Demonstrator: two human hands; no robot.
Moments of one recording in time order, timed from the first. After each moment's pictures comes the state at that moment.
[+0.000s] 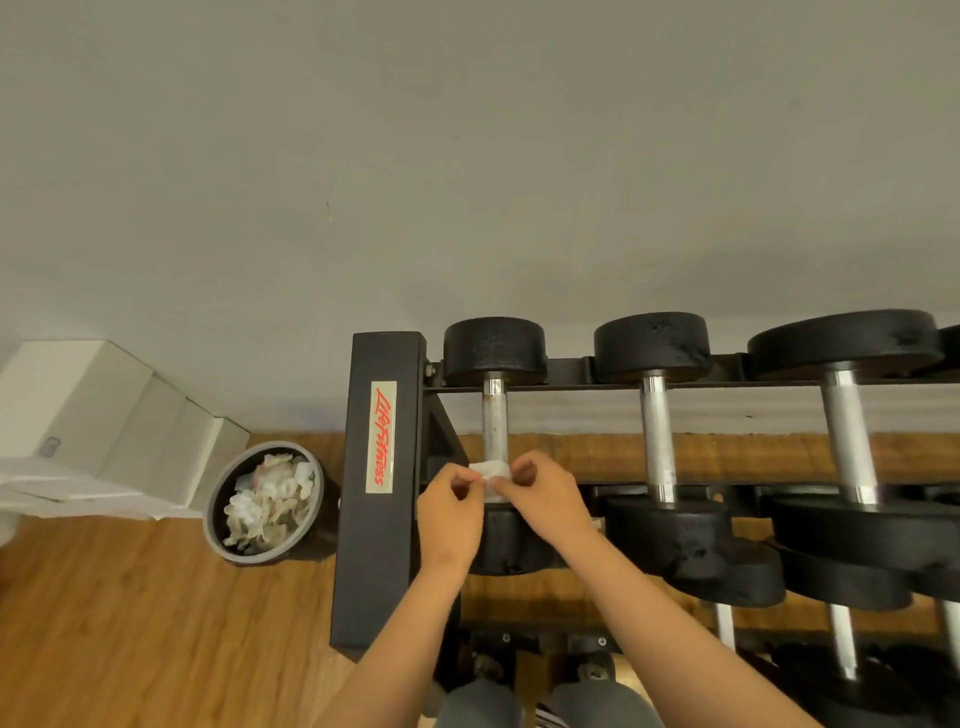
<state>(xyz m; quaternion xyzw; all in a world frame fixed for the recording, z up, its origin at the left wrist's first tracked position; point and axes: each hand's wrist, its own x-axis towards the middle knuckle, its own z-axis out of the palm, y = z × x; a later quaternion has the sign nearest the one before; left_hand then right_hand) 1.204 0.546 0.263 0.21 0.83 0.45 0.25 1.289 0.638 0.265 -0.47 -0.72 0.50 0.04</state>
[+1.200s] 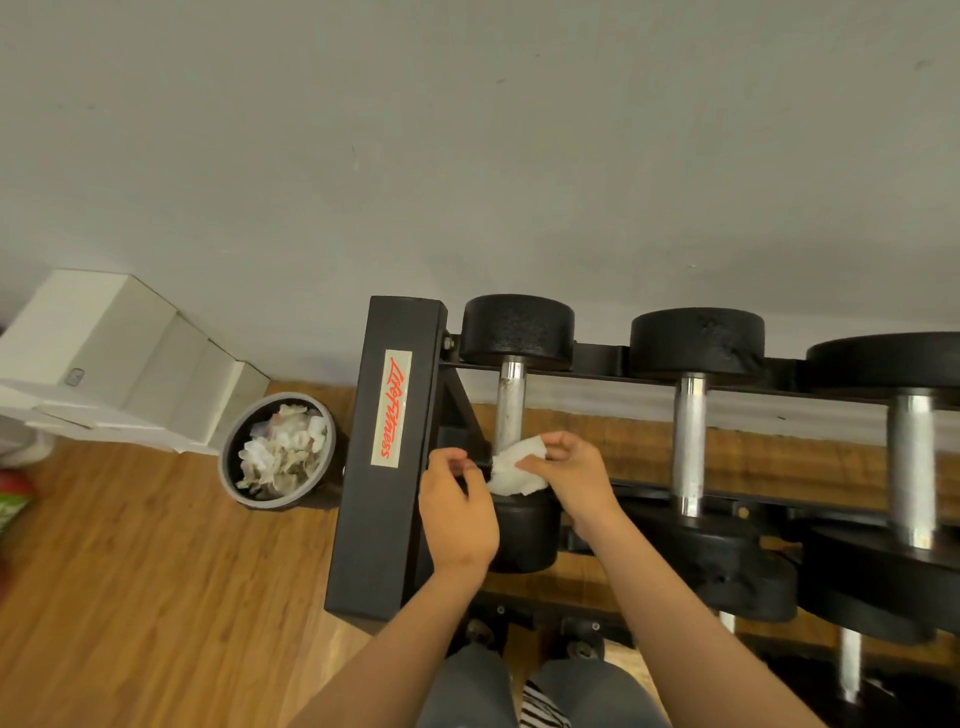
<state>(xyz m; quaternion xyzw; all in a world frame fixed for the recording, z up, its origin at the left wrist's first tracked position) 1.220 0.554 0.259 0.10 0.86 0.46 0.17 1.286 0.667 0.253 -0.49 -0.52 0.69 0.11</state>
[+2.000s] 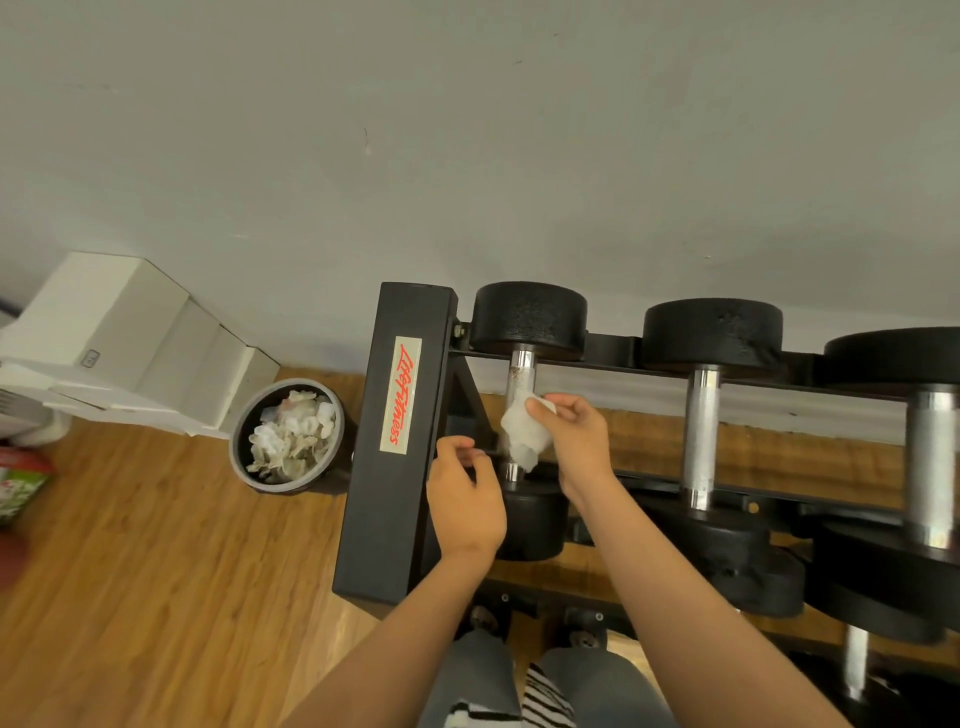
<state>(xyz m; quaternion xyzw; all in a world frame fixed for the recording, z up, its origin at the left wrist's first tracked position) 1.221 0.554 0.262 0.09 0.86 0.46 0.18 1.256 0.672 0.259 -0.53 -0.42 0.71 0.21</state>
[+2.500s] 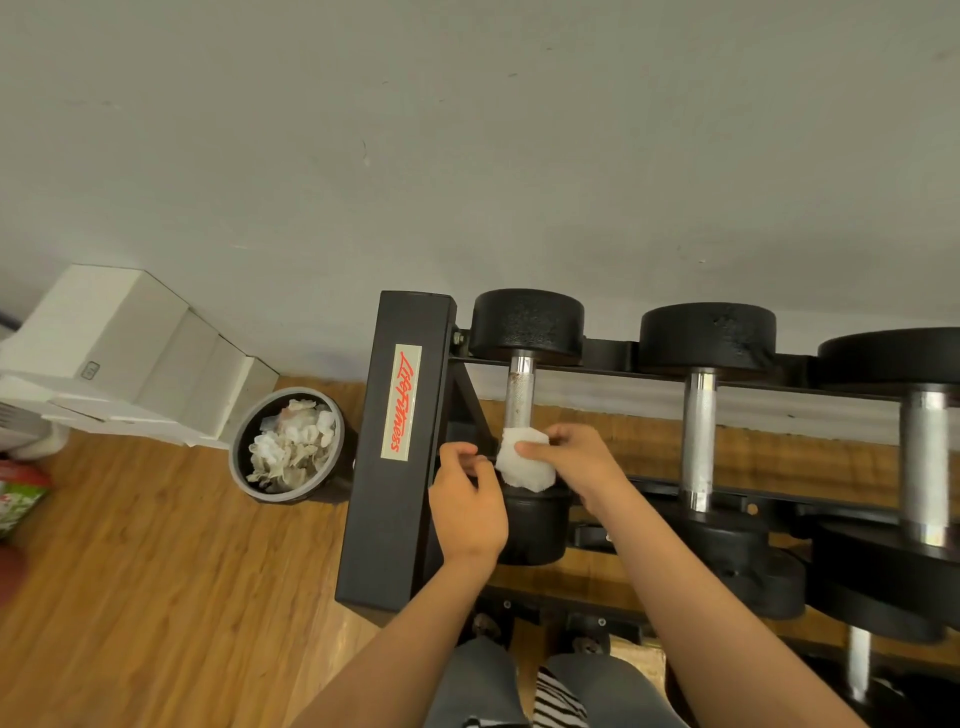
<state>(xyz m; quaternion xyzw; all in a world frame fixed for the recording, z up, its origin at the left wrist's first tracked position) 1.220 0.553 0.262 0.09 0.86 0.46 0.20 1.275 0.677 0.272 -0.48 -0.59 0.65 0.00</state>
